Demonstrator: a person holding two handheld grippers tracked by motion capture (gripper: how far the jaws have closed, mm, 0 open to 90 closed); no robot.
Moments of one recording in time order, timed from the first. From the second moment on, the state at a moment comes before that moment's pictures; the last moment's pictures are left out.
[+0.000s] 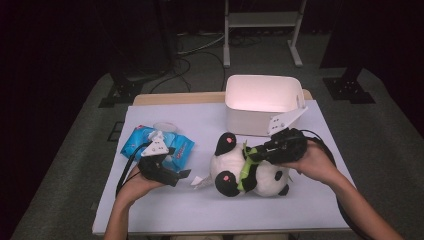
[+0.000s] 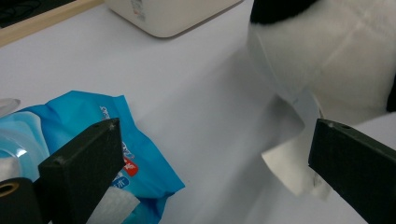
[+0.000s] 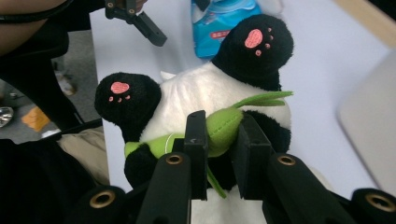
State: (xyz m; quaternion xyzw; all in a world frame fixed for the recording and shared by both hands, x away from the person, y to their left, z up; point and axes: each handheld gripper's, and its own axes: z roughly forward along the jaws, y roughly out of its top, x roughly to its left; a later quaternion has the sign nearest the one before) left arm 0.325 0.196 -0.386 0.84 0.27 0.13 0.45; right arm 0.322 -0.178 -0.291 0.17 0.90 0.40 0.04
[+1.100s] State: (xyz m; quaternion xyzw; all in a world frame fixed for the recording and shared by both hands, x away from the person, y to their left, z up) left arm 0.326 0.188 -0.394 0.85 0.27 0.12 0.44; right arm 0.320 -0.276 -0.364 0.27 0.86 0.43 0.02
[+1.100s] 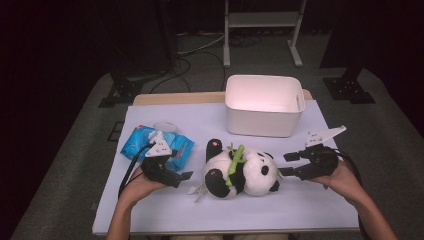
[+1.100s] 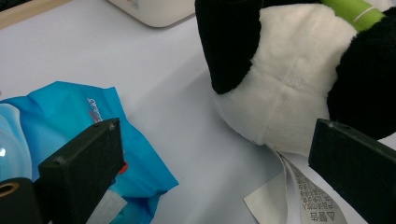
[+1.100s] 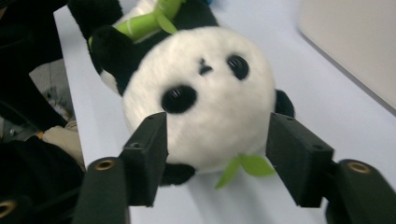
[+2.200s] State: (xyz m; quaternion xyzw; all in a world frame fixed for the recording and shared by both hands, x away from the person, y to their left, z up) left arm 0.346 0.206 -0.360 0.87 0.25 0.16 0.40; right arm 0.303 -0.315 -0.412 0.31 0.84 0.45 0.04
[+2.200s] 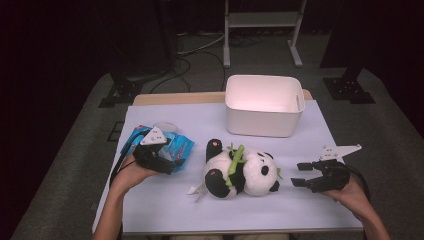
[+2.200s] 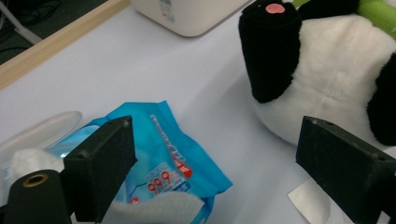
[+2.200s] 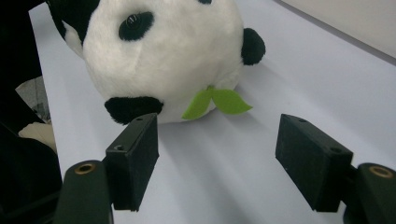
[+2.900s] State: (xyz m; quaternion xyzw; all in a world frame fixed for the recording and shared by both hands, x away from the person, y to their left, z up) left arm 0.358 0.233 -0.353 0.87 0.26 0.15 0.38; right arm 0.301 -0.312 -0.413 0.29 0.85 0.44 0.04
